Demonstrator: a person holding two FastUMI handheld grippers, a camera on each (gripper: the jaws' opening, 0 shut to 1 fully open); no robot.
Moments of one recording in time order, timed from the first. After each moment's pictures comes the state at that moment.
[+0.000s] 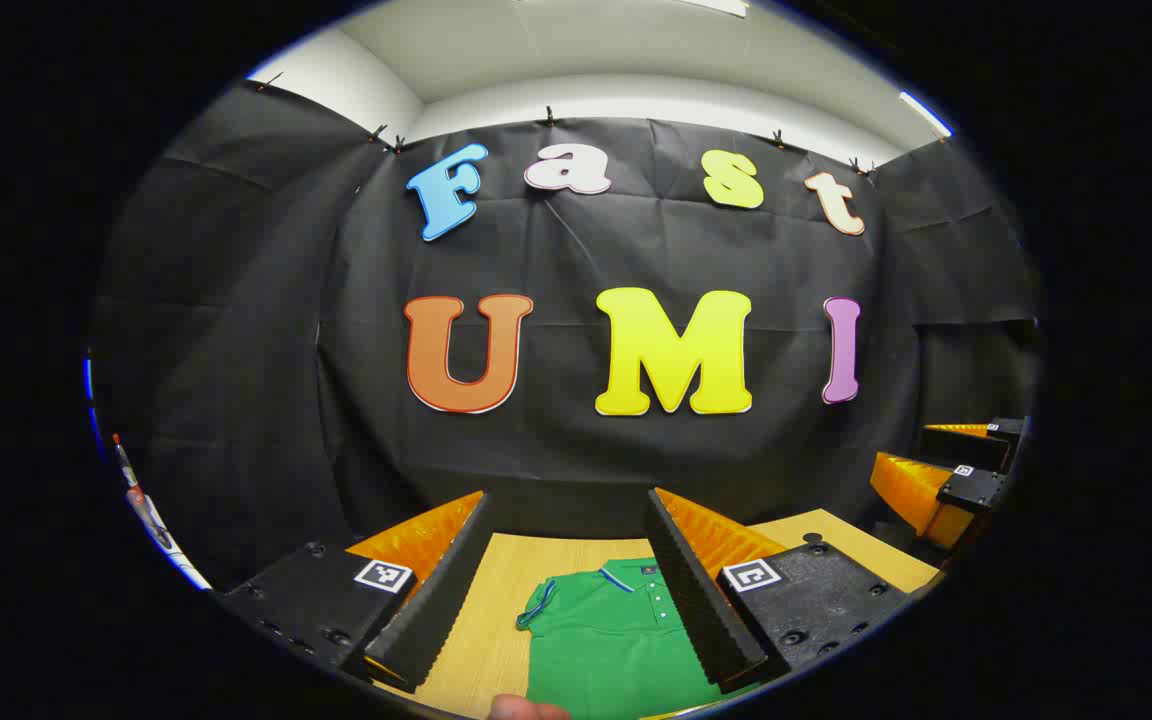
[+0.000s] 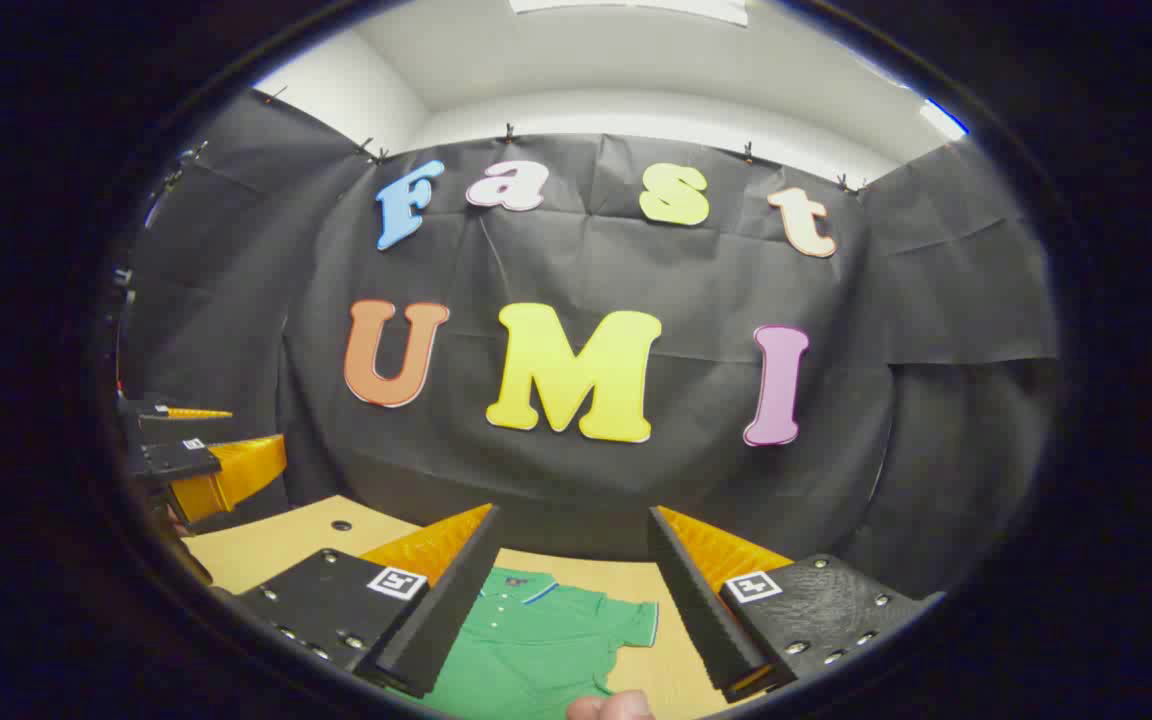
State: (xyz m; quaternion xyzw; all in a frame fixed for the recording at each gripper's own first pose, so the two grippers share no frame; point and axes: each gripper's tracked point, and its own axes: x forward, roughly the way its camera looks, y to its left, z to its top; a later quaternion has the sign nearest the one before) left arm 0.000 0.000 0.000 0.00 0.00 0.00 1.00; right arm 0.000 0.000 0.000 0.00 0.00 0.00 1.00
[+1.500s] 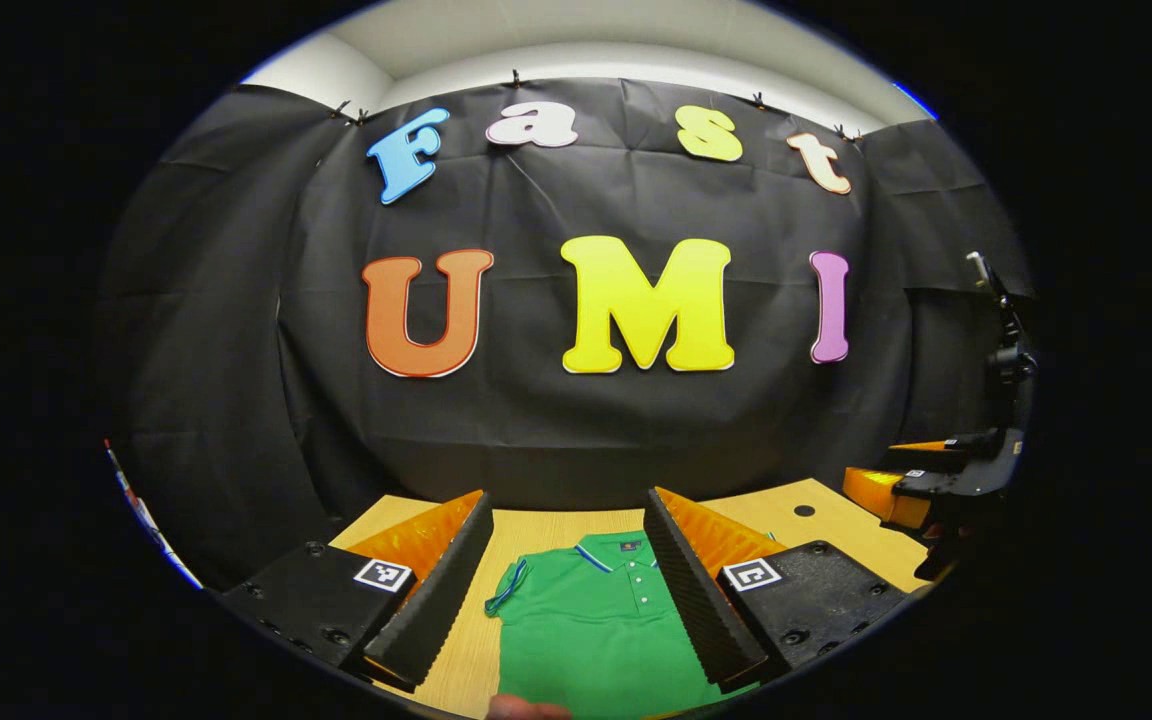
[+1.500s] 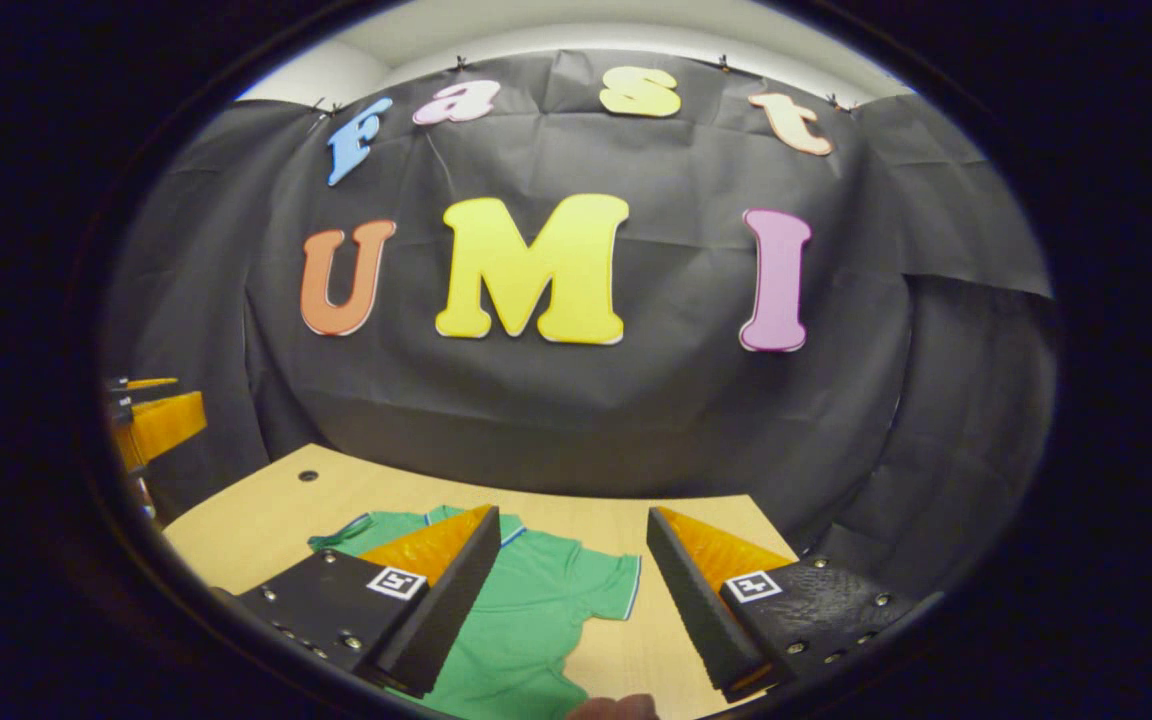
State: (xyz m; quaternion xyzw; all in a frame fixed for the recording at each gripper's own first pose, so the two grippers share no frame) left arm 0.034 -0.031 -0.045 0.02 0.06 -0.02 1.00; right arm 0.094 -0.087 -0.110 0.02 0.13 0.01 0.99
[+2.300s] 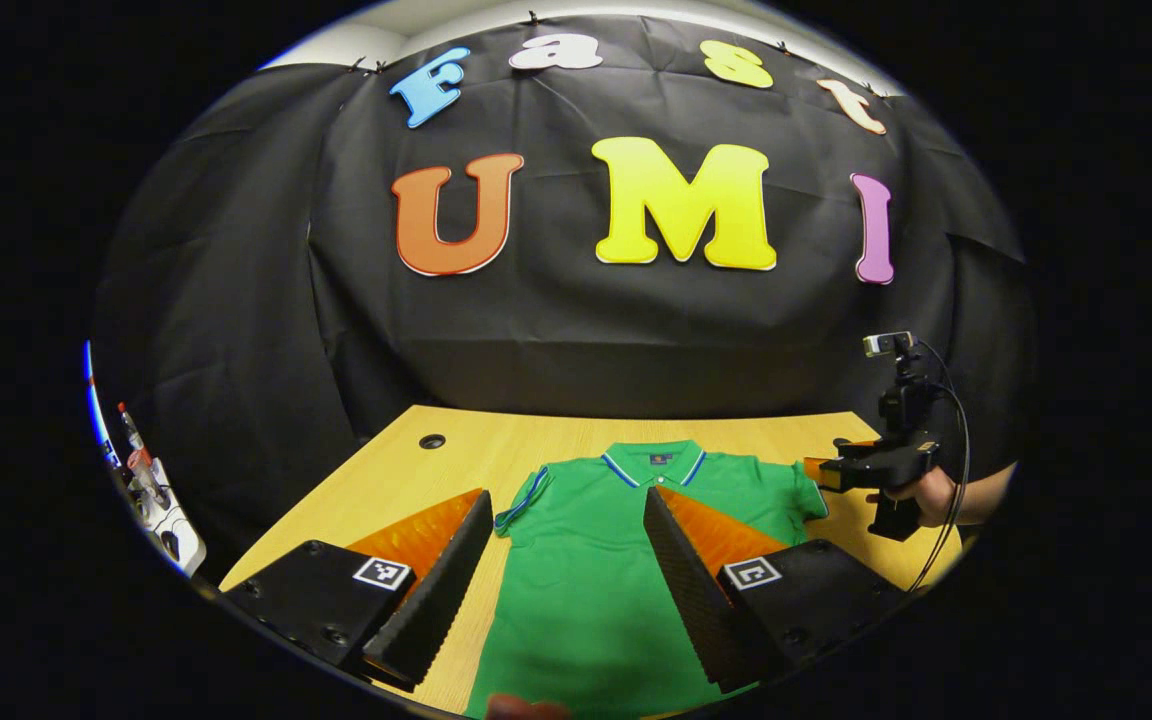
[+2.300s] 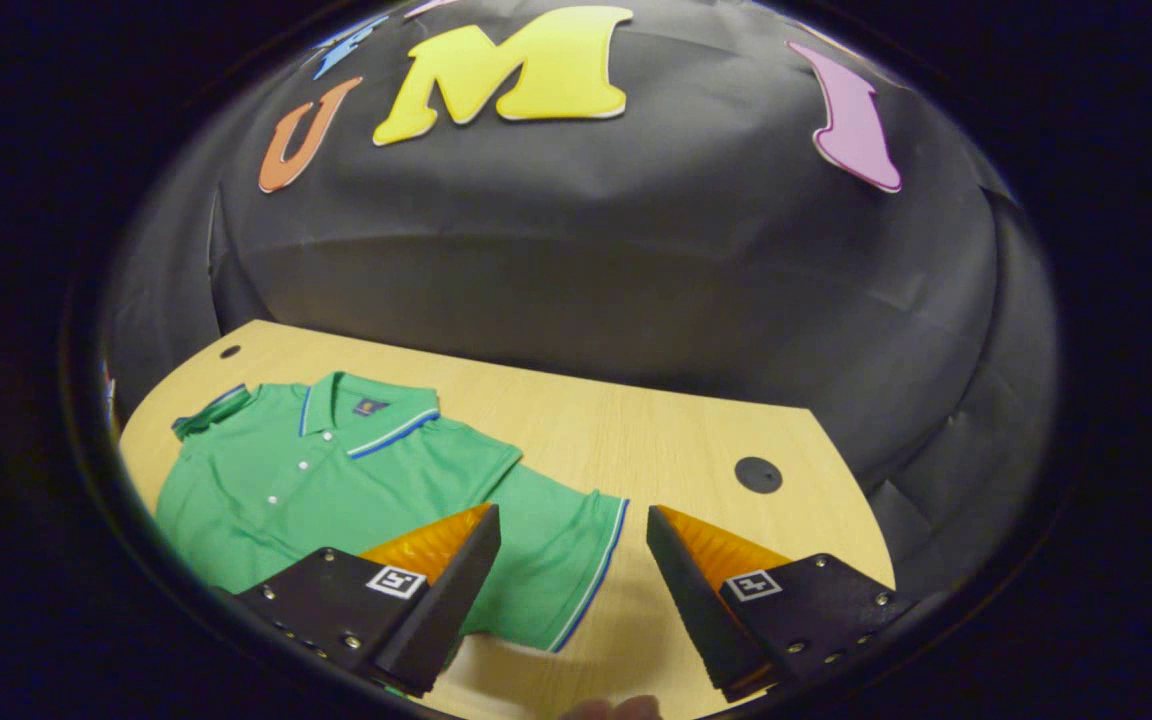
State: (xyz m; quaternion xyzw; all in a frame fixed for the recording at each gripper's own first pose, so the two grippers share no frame) left arm 0.014 -0.026 -0.147 0.01 0.19 0.05 0.98; right arm 0.267 -0.139 -0.344 -0.02 0.28 0.05 0.96
